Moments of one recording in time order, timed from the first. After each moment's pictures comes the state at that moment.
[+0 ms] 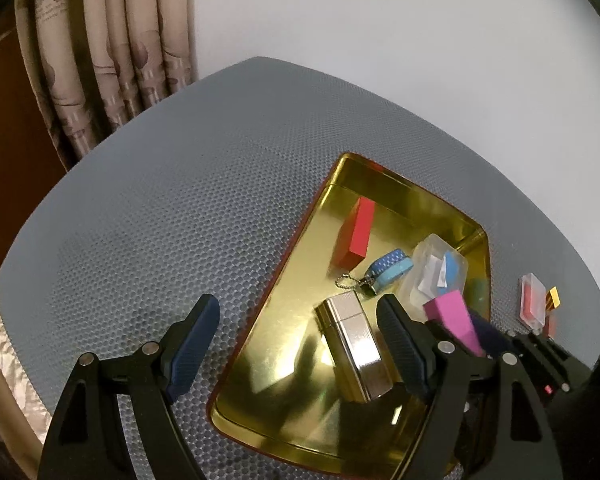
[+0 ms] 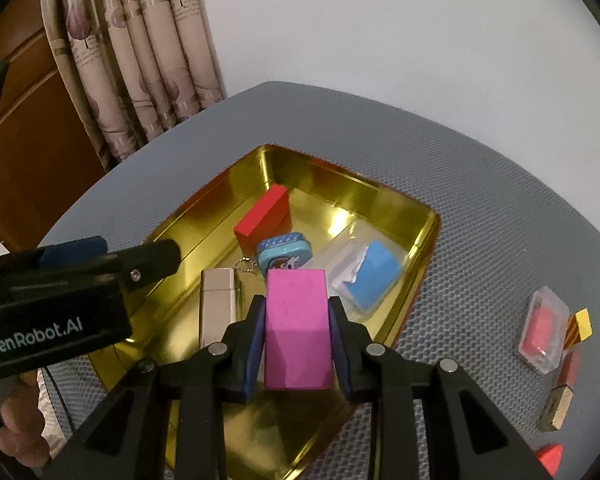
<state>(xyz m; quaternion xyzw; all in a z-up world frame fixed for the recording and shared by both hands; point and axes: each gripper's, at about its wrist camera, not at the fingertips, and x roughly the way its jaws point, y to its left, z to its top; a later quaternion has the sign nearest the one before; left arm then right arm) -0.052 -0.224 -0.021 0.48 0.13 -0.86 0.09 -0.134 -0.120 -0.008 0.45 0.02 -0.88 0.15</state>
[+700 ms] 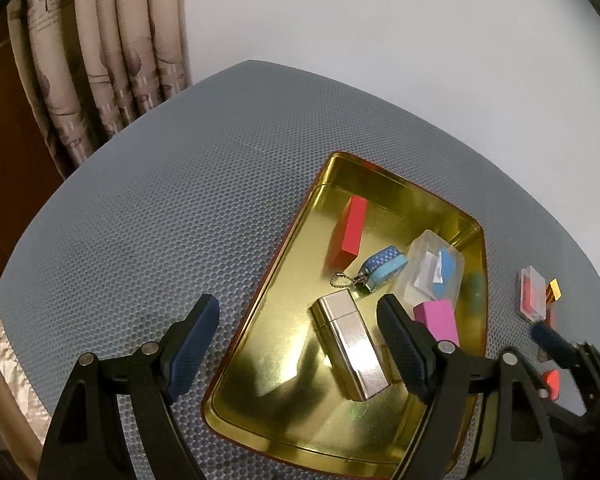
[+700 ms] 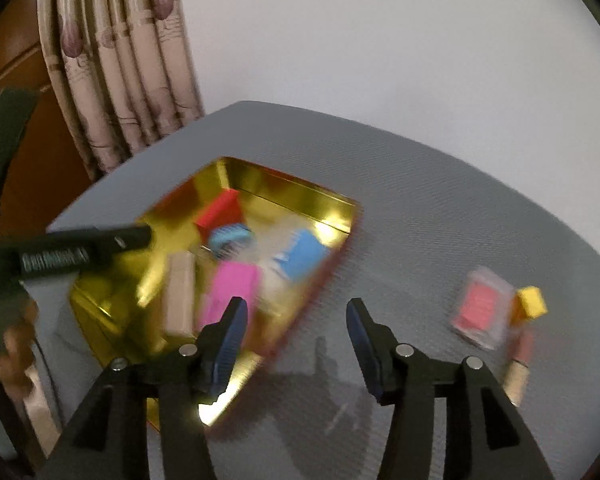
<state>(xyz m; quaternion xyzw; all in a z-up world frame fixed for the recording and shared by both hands) -0.052 -0.215 -0.018 0.47 0.11 -0.87 0.08 -0.092 -0.058 0.009 0.42 0.03 -0.90 0.11</state>
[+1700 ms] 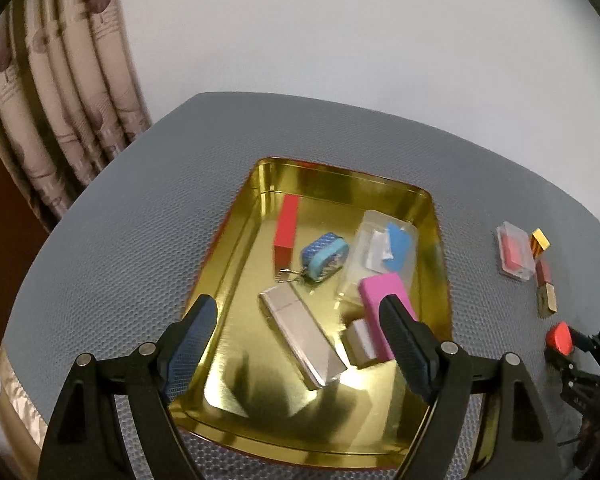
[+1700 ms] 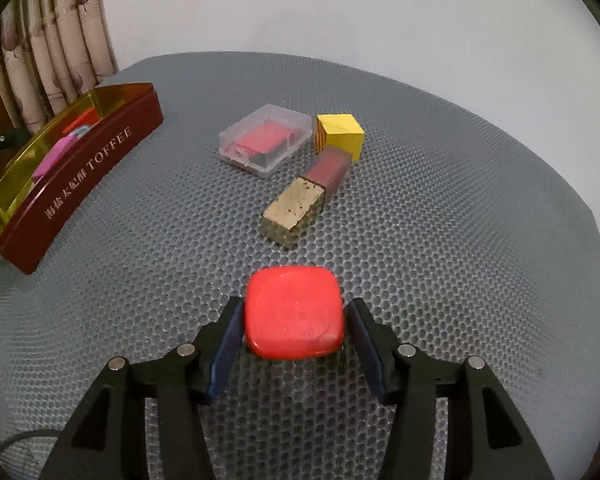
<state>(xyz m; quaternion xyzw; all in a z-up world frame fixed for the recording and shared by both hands) -0.042 -0.158 -0.013 0.44 0.02 -0.90 0.03 -0.033 0.101 -0.070 0.46 0.02 -0.88 0.02</state>
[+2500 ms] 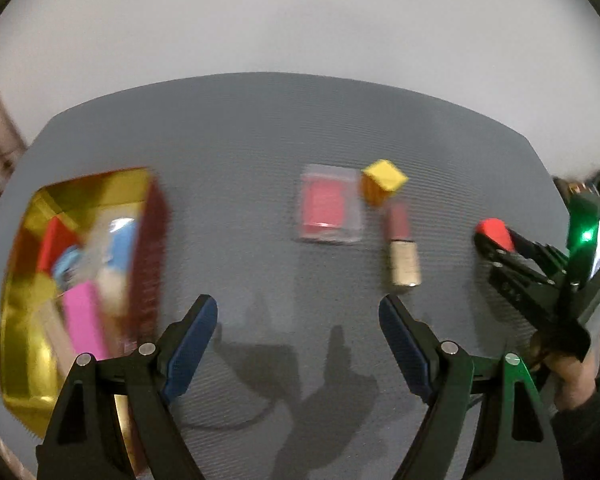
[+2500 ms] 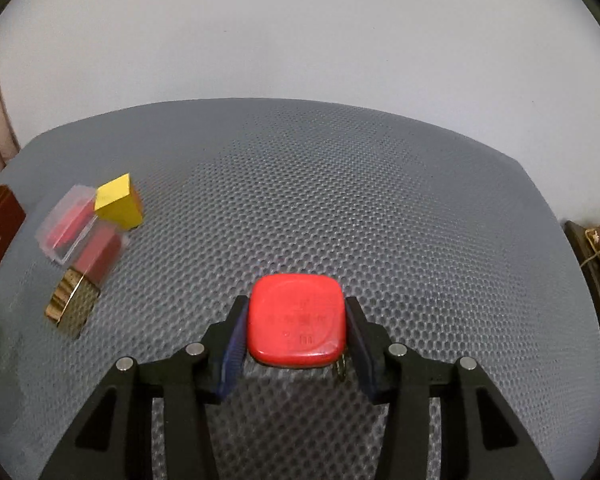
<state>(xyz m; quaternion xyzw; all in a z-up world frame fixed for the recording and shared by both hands) -0.062 0.042 -0.029 0.51 -0.04 -0.85 -0.14 -0.058 0.212 -0.084 0.43 -0.04 -0.89 -0.14</state>
